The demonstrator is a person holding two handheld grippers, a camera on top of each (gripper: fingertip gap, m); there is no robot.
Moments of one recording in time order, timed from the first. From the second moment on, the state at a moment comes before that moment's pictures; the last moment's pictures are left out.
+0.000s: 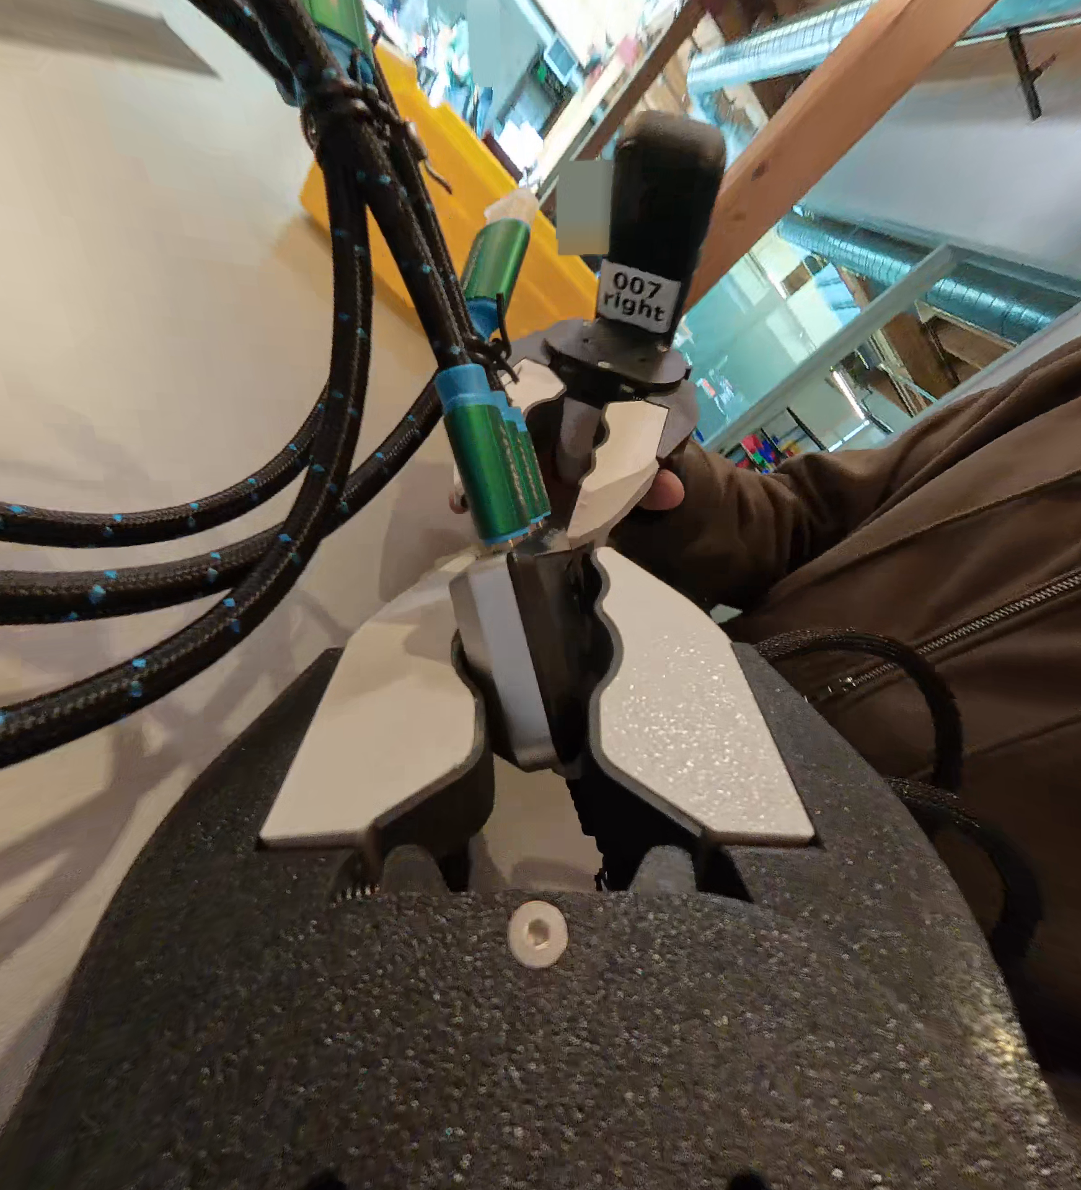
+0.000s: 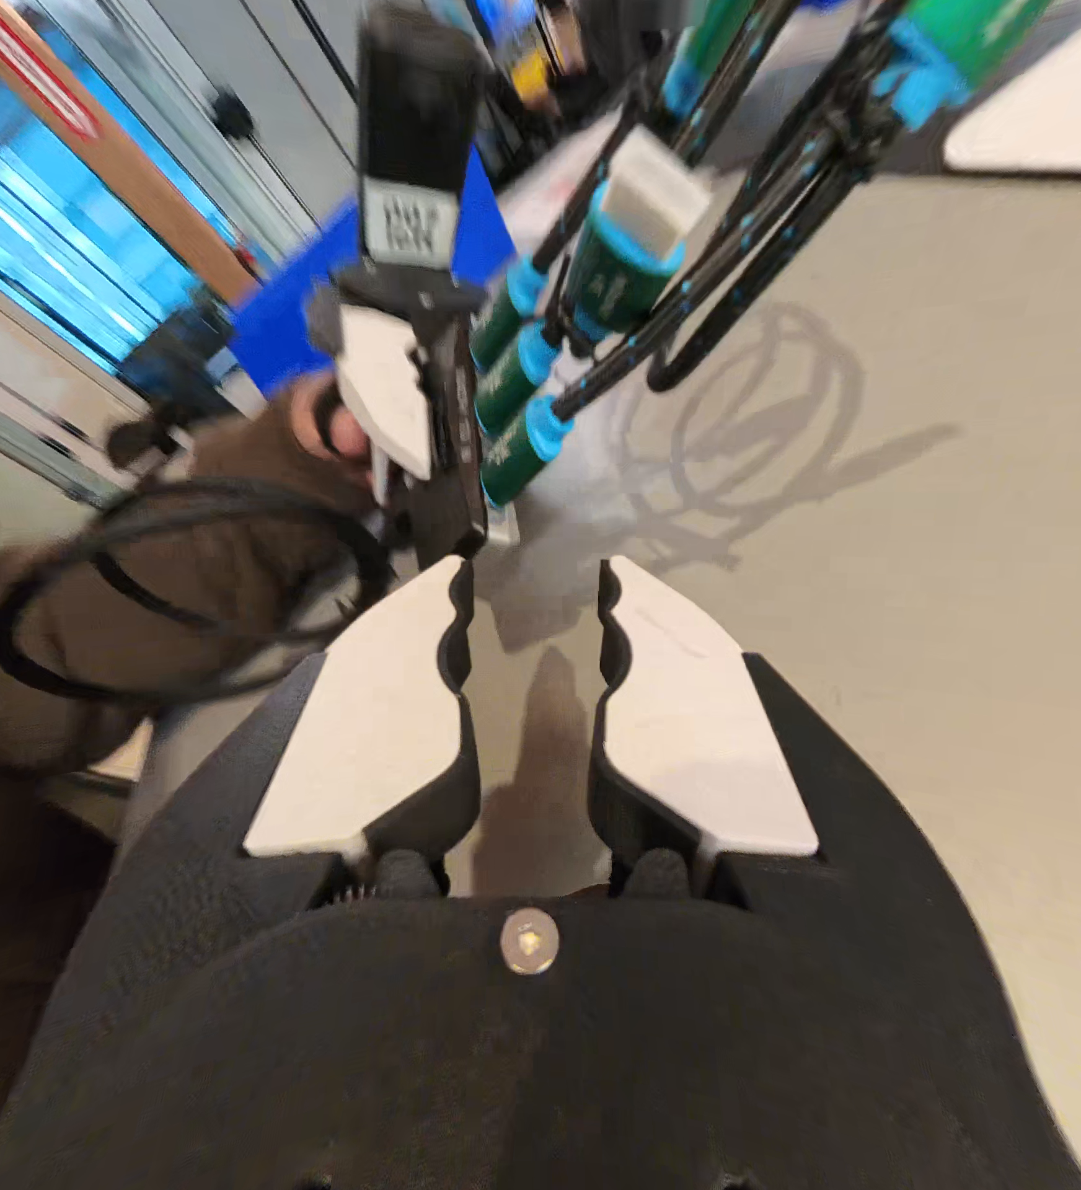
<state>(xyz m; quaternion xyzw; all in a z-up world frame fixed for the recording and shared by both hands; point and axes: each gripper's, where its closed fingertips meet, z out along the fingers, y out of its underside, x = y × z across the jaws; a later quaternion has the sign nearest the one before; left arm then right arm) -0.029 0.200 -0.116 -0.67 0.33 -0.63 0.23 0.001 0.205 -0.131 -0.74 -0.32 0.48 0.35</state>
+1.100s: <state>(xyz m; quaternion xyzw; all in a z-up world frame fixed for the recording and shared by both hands) 0.003 0.215 -0.094 -0.62 0.37 -0.56 0.40 -0.006 0.242 -0.063 -0.55 -0.28 0.68 0.39</state>
